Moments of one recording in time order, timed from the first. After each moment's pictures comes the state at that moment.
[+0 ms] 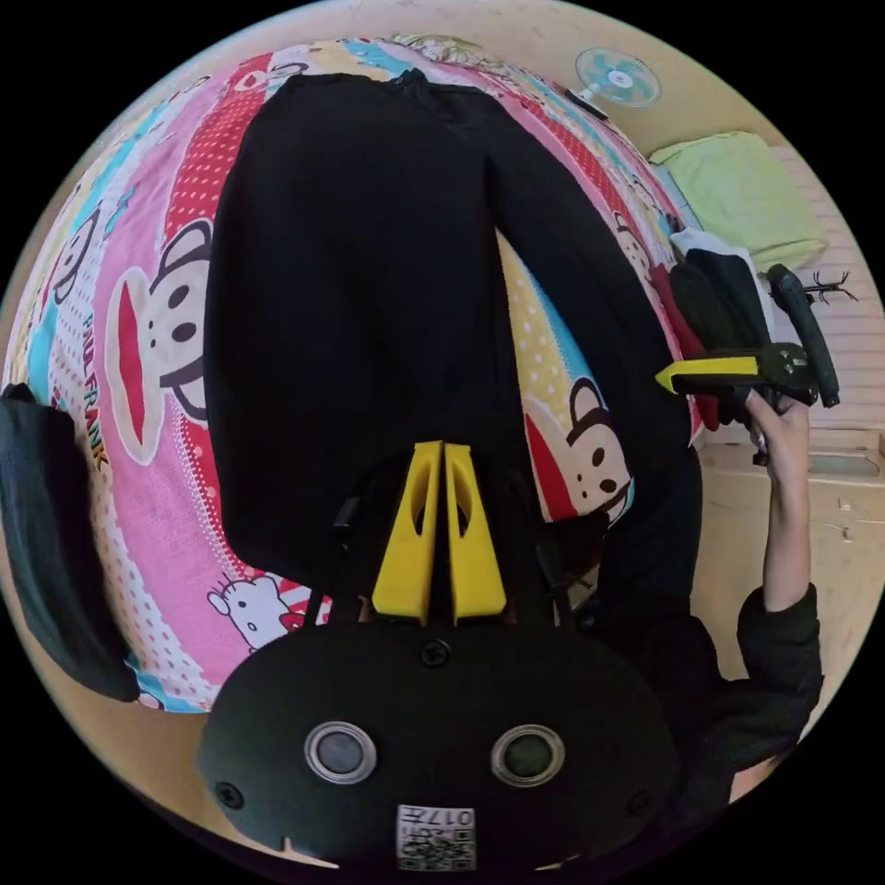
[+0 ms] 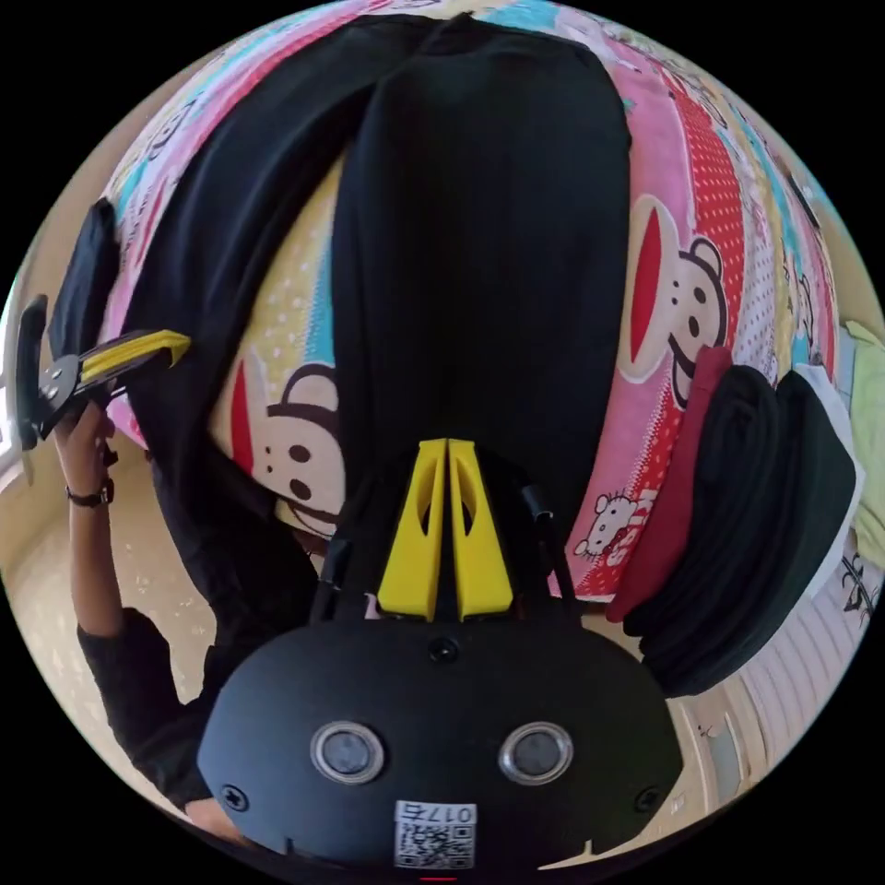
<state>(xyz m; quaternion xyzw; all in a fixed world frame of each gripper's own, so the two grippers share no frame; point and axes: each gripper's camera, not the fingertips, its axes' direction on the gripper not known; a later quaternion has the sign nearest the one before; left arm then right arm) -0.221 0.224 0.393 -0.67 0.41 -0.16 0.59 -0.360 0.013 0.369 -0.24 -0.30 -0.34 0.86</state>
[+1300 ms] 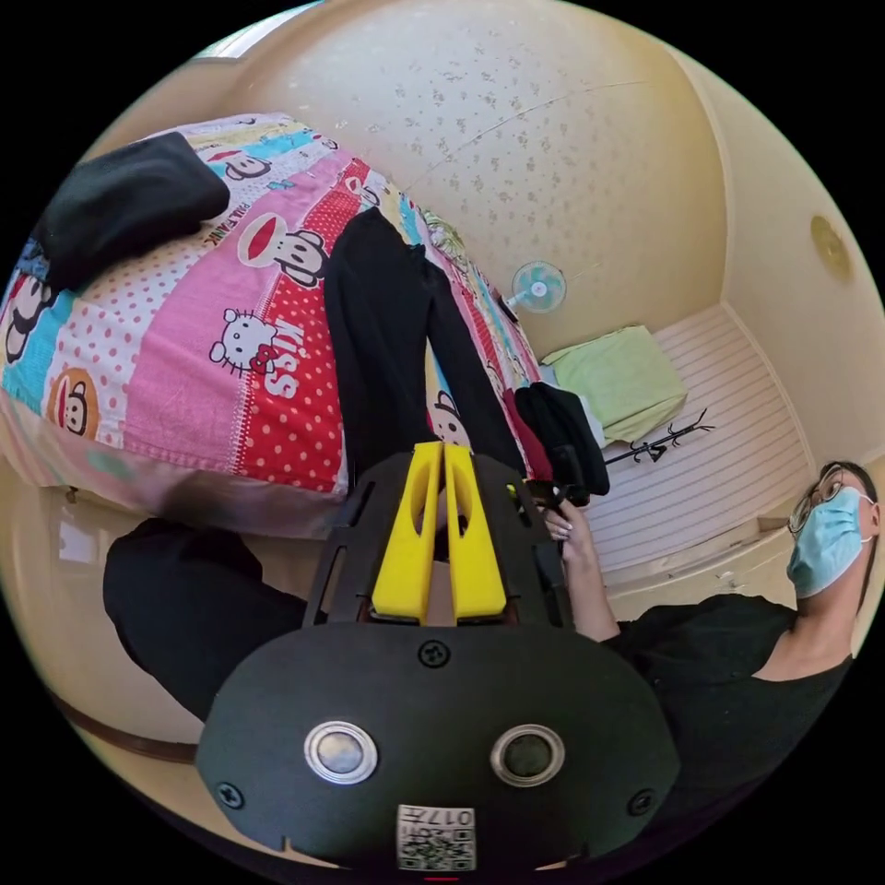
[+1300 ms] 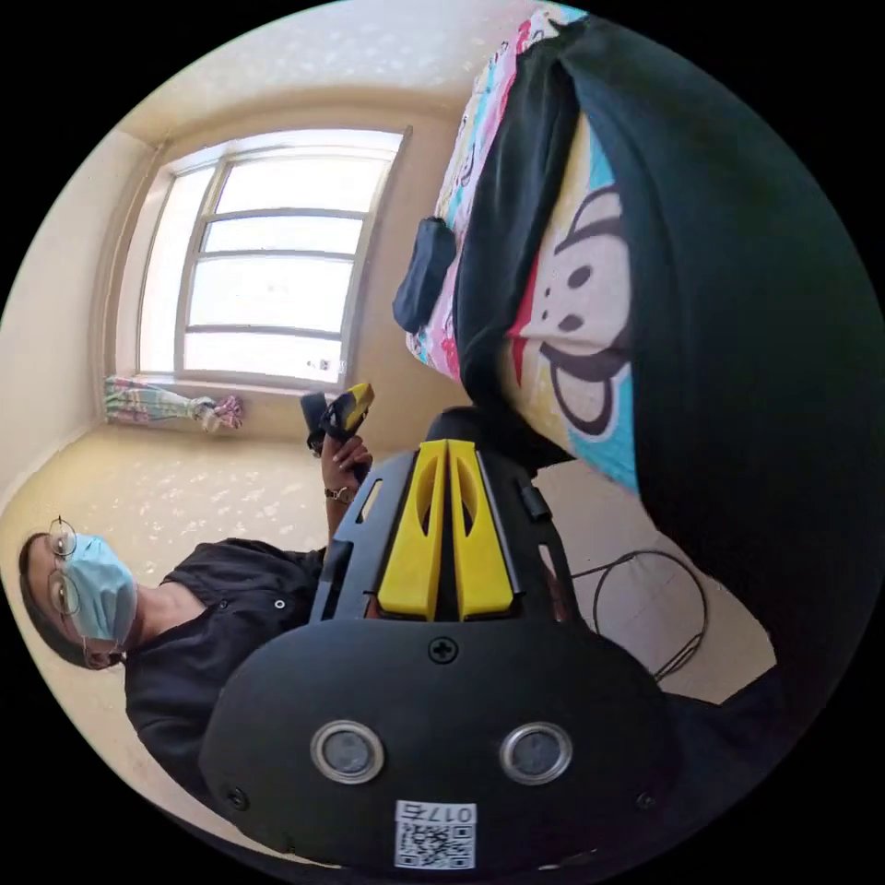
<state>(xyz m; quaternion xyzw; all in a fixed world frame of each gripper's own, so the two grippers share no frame) -0.450 0.274 0.165 -0.49 0.40 -0.47 0.62 -0.067 0.214 0.450 -0.18 -0.76 -0.17 0.60</state>
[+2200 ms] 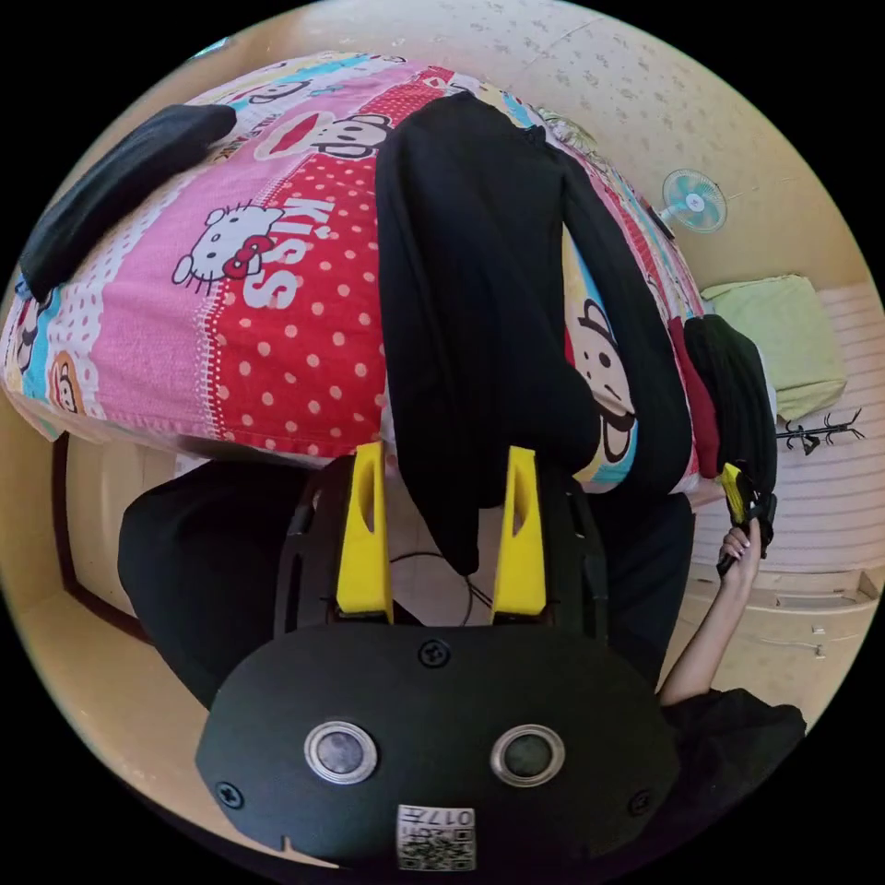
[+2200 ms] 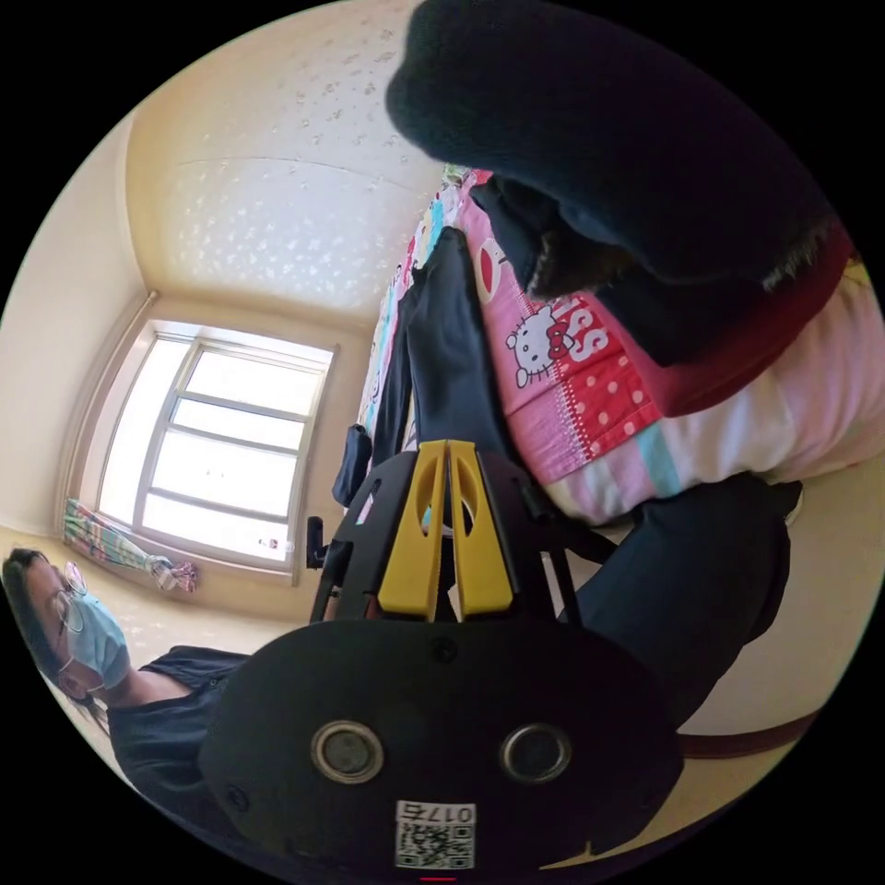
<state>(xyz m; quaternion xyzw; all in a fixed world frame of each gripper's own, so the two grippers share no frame) -0.272 0.380 0.236 -0.69 0.25 -0.32 0.60 0.175 0.274 0.500 -0.08 -0.72 0.08 0.69</state>
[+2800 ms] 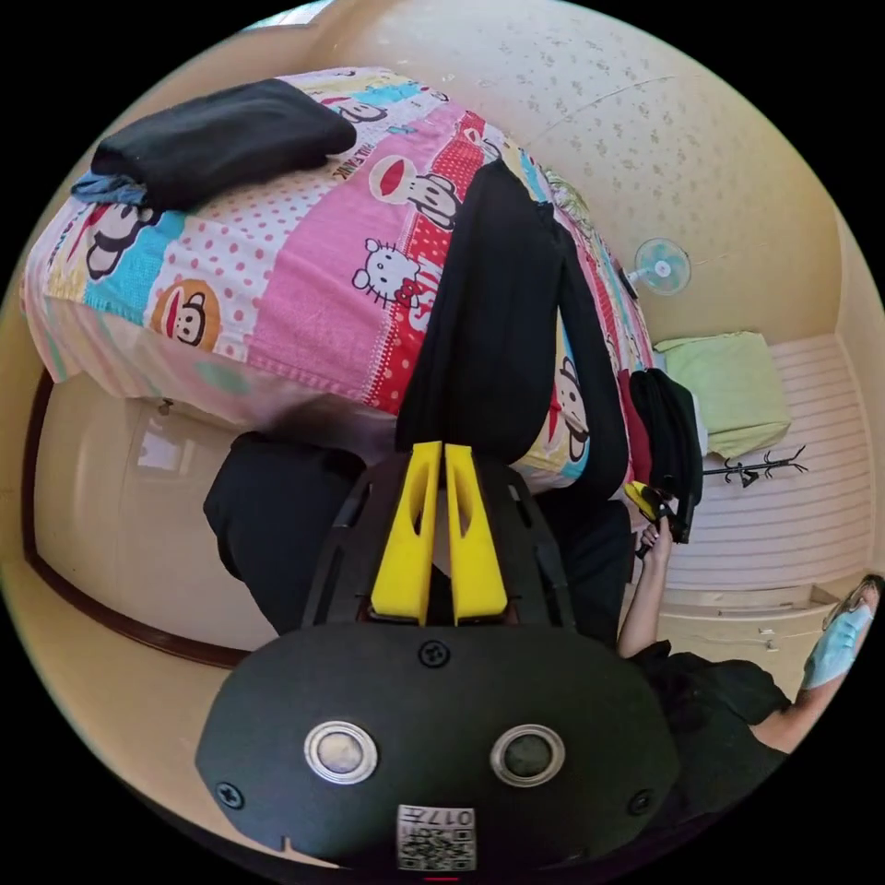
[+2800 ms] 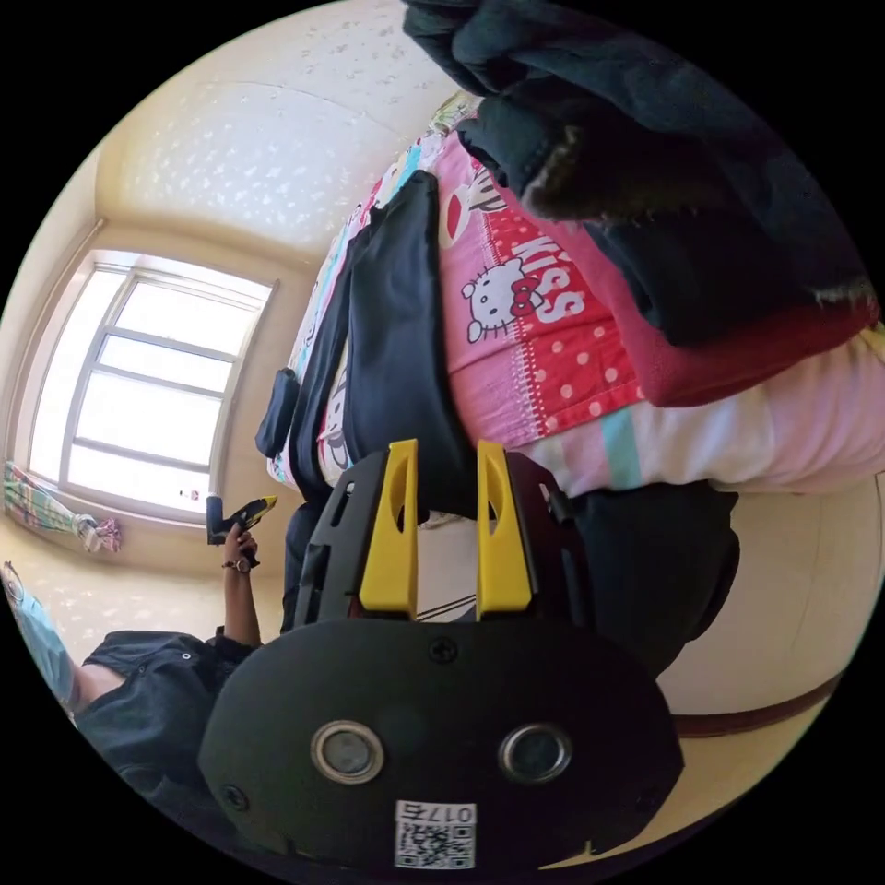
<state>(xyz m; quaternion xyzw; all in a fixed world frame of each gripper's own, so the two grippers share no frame) -0.424 0.397 0.179 -0.63 0.27 -0.43 0.59 0.110 0.281 0.478 -0.13 -0.62 -0.05 0.78</state>
